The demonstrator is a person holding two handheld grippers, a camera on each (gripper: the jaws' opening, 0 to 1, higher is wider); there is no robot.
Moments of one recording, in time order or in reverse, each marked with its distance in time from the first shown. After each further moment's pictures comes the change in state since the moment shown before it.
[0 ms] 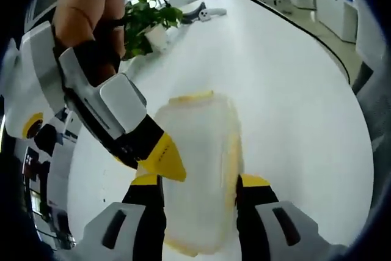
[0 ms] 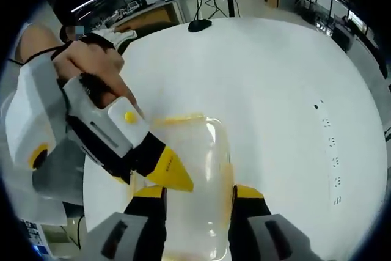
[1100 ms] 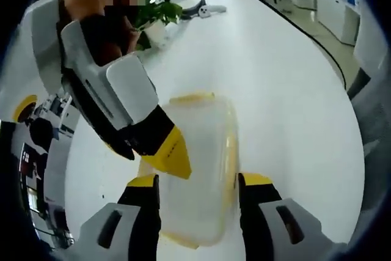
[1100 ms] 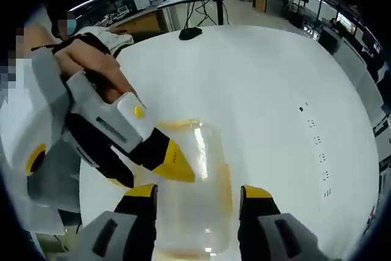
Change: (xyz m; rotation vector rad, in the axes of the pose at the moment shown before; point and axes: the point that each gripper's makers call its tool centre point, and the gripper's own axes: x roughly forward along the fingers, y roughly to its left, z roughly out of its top) left arm -0.012 0.002 0.000 -0.029 0.046 -0.061; right arm -0.016 0.005 0.006 0.007 -0.045 -0.107
